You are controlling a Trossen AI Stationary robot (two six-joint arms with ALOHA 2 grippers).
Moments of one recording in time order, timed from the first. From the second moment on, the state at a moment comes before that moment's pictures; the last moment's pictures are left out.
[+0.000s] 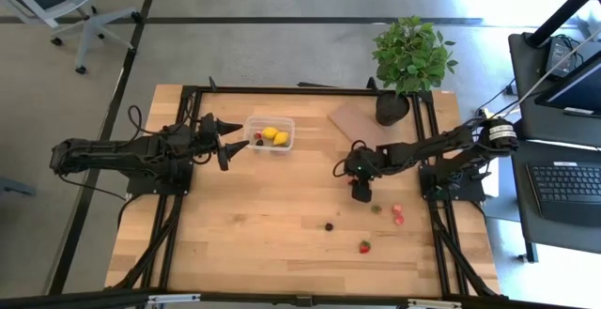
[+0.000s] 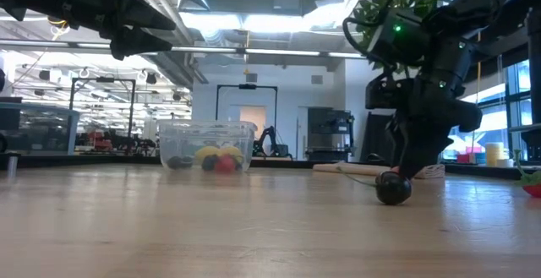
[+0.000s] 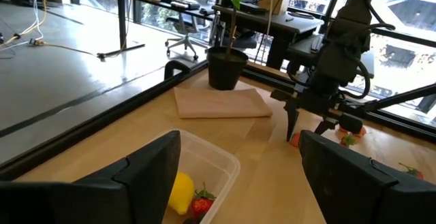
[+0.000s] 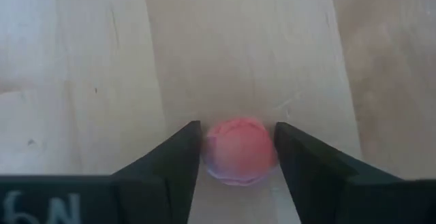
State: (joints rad) left arm 0.12 0.48 0.33 0.01 -0.29 -0.25; right arm -0.03 1.52 0.61 -0.23 0.01 0.15
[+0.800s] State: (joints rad) left arm 0.12 0.48 0.33 0.01 -0.29 -0.25; right arm -0.10 1.54 1.21 -0.14 0.06 0.00
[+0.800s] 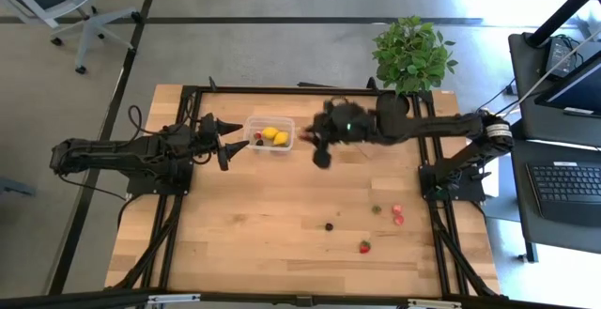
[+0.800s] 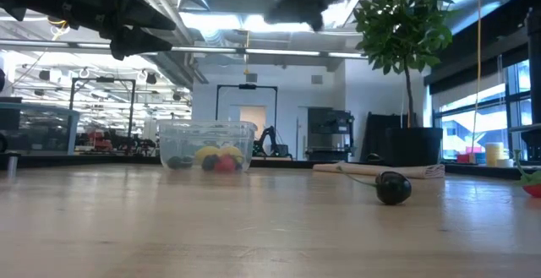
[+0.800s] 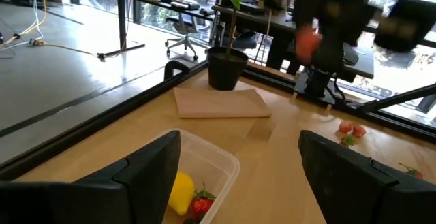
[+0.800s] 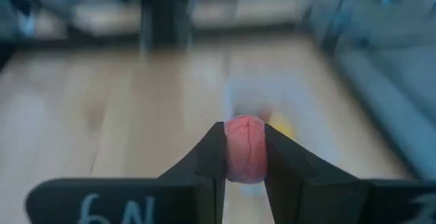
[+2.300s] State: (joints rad) left arm 0.12 0.48 0.33 0.01 -0.29 -0.25; right arm -0.22 2.20 1.86 -0.61 0.04 -0.01
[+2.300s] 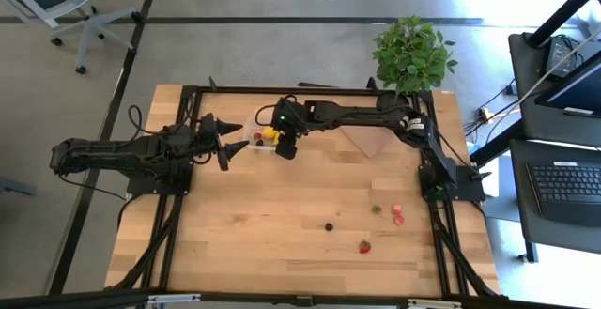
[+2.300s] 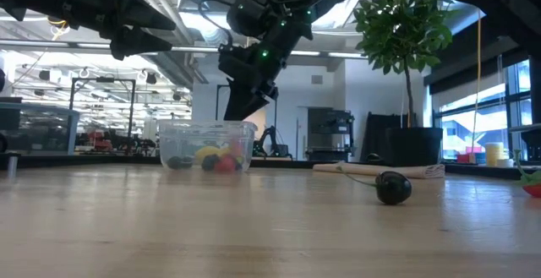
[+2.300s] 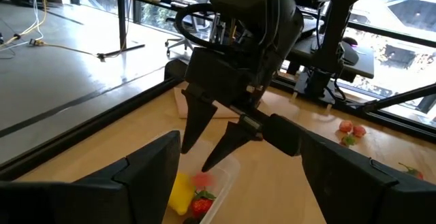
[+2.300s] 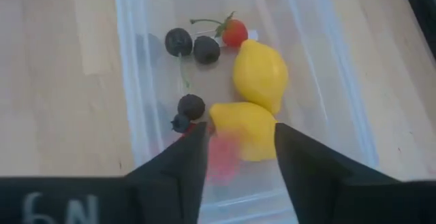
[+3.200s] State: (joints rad) left arm 0.12 0.48 0.33 0.01 -0.29 -0.25; right arm 0.00 1.83 1.78 -0.97 -0.21 -0.18
